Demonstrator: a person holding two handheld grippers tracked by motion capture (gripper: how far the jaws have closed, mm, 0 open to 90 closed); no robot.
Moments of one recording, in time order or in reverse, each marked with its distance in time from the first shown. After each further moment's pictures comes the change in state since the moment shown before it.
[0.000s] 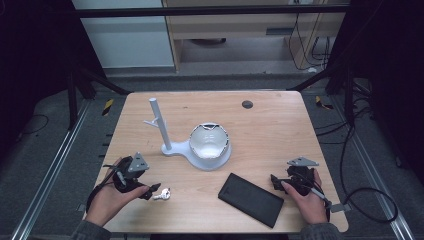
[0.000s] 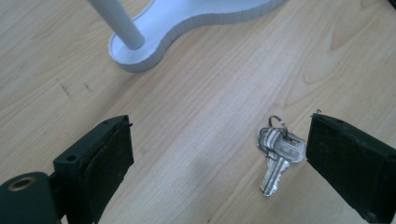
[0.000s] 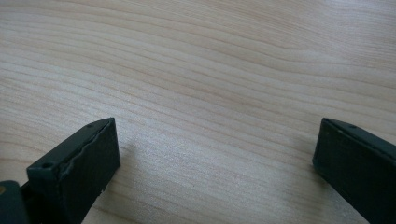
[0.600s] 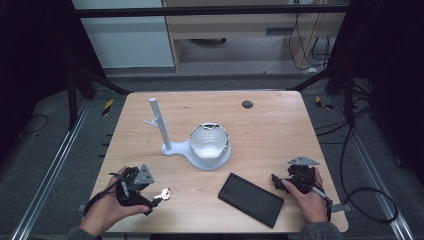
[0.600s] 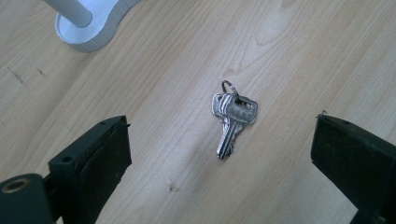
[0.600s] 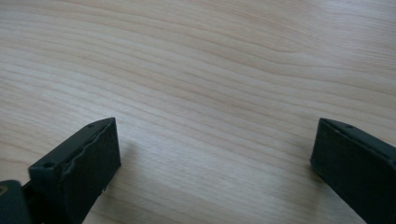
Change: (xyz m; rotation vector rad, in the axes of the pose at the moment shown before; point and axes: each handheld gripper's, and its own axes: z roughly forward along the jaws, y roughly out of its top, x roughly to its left) left arm -0.025 -0.005 -0.007 0.098 -0.062 0.079; right arm -0.005 0.001 0.000 0.001 -0.004 -0.018
